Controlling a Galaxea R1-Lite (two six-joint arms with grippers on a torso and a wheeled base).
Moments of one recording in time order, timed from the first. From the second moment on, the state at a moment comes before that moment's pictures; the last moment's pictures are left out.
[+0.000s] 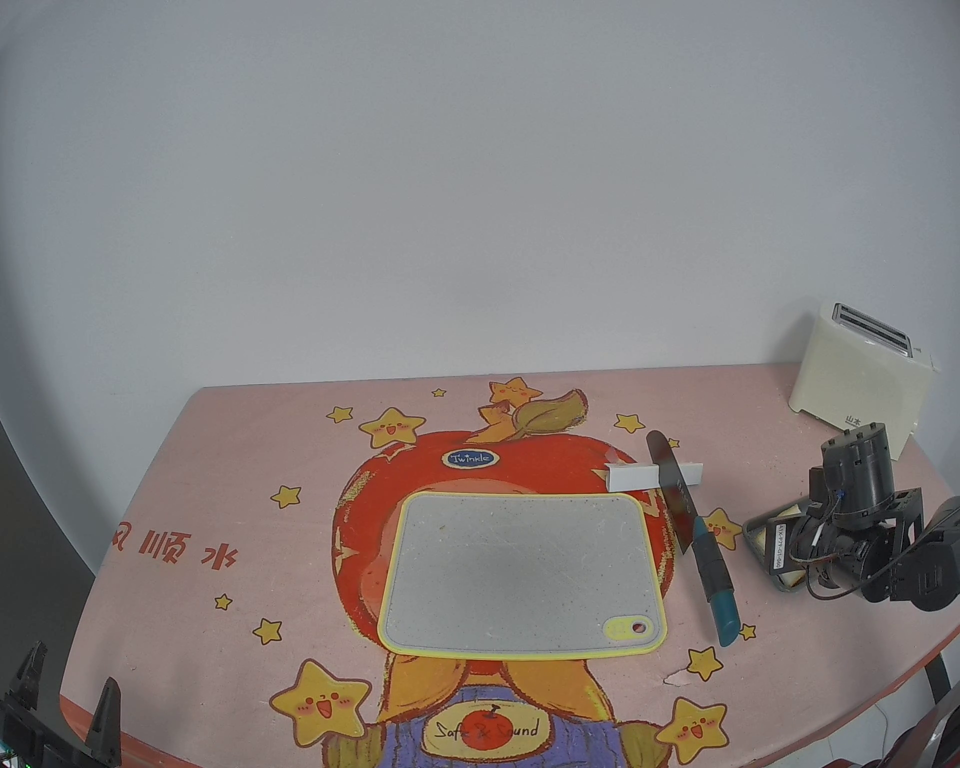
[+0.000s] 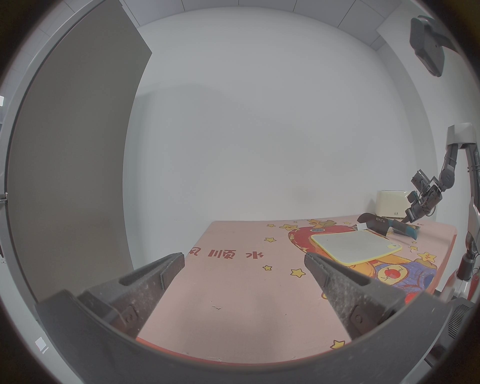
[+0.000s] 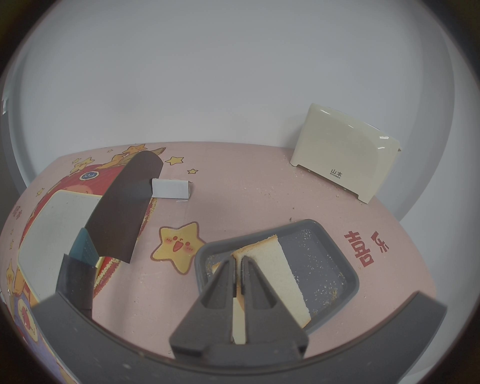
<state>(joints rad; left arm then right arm) 0.00 0.02 -0.02 0.00 0.02 0.00 0.40 1.65 -0.51 -0.38 -0.48 0.23</state>
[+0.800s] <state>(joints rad) 0.00 0.02 -0.02 0.00 0.02 0.00 0.41 1.66 -0.50 -0.38 -0.48 0.23</state>
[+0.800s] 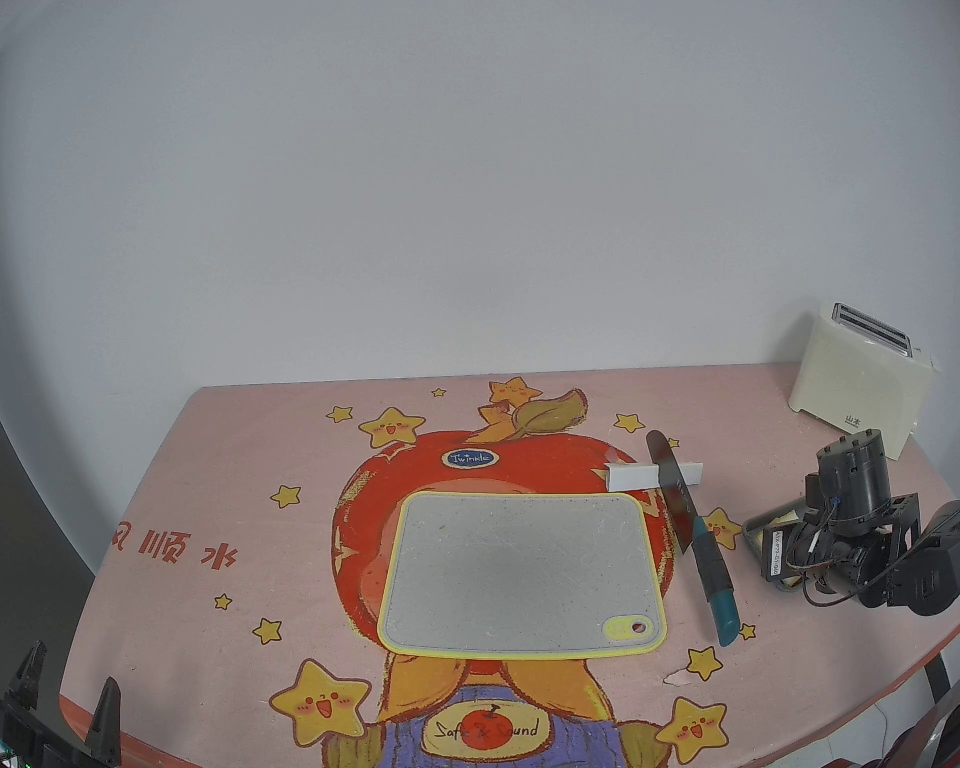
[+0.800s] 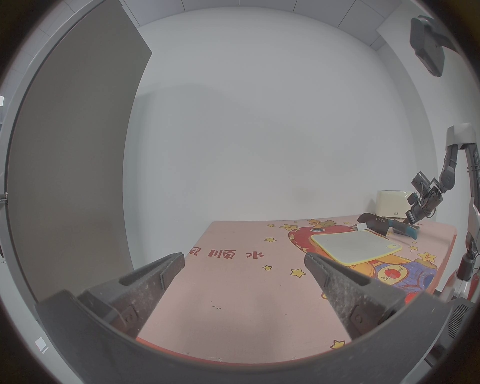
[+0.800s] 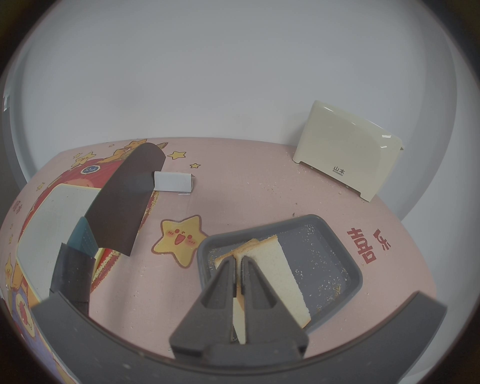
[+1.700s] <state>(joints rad) 0.00 0.02 -0.02 0.00 0.02 0.00 0.43 1.65 -0.49 -0.38 -0.48 0.23</state>
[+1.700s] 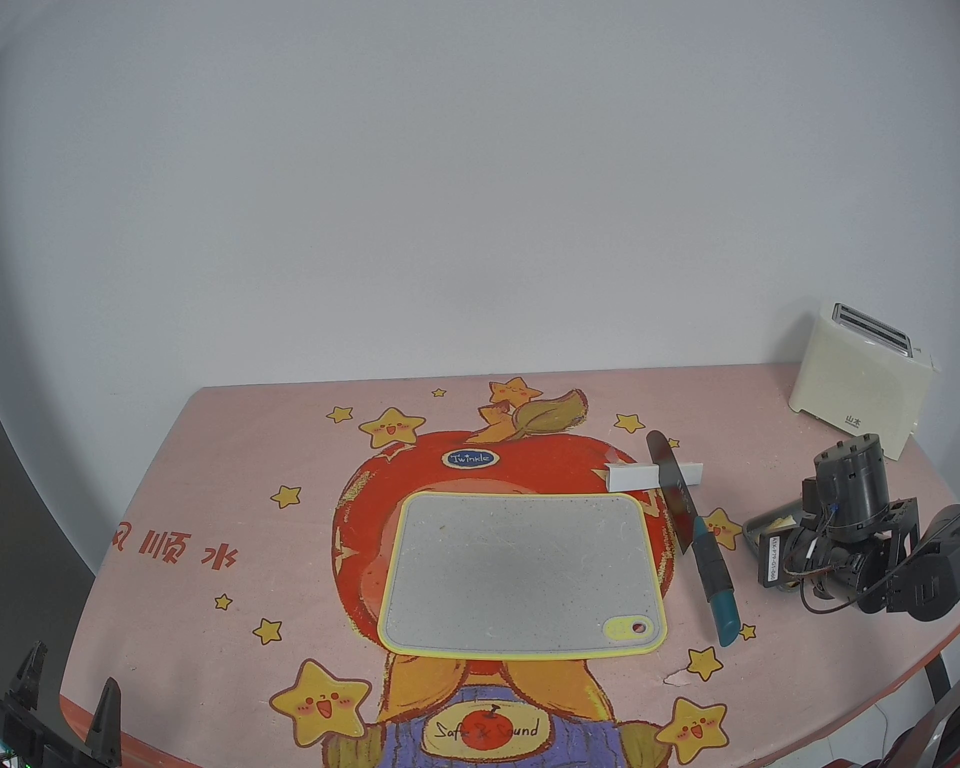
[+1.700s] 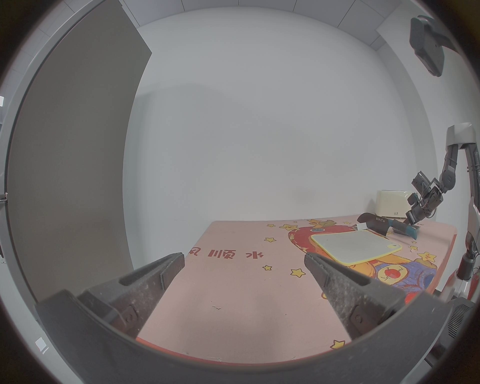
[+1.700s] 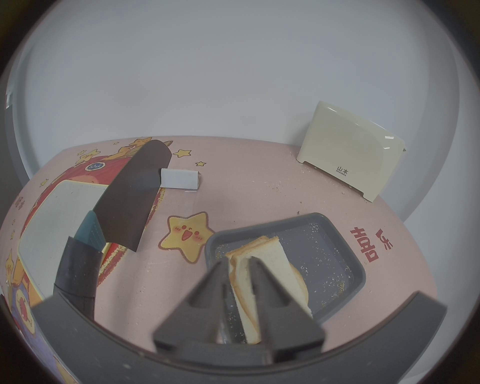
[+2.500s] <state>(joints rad) 0.00 0.02 -0.02 0.00 0.02 0.00 0.43 1.65 -0.49 -0.38 -0.48 0.23</state>
